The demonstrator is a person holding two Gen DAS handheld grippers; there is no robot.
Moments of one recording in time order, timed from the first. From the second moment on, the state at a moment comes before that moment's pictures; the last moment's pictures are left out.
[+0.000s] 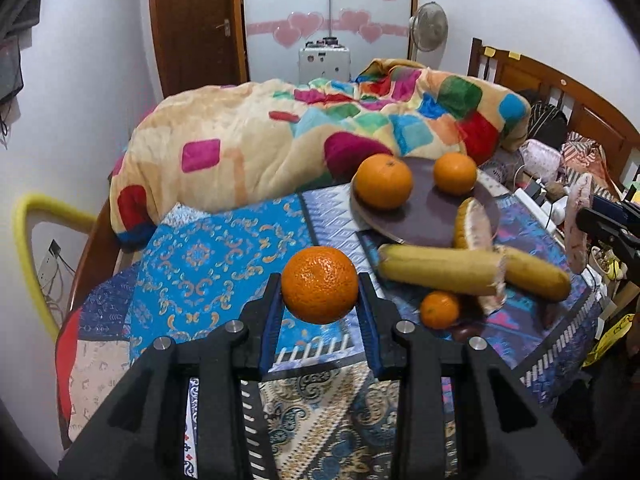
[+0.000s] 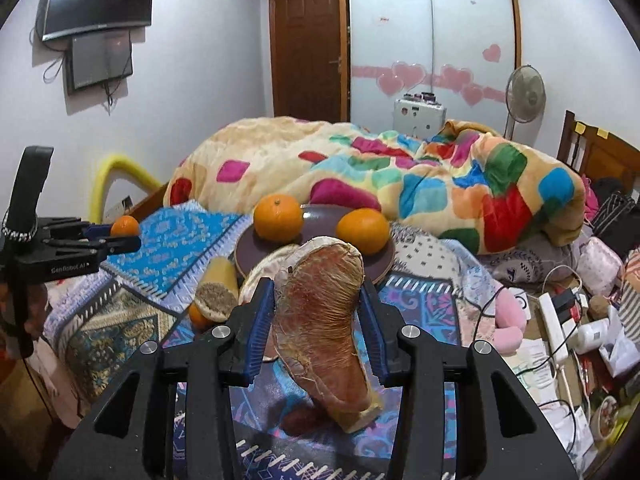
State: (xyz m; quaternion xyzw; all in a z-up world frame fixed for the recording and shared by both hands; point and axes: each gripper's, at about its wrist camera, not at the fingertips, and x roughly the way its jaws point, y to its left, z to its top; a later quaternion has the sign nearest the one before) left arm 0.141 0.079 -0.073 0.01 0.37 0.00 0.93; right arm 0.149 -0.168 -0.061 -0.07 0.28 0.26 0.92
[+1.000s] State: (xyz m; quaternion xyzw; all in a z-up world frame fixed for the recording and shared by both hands) left arm 0.212 0.020 -0.069 0.04 0.36 -0.03 0.93; right arm 0.206 -0.165 -0.048 -0.05 0.25 0.27 0.93
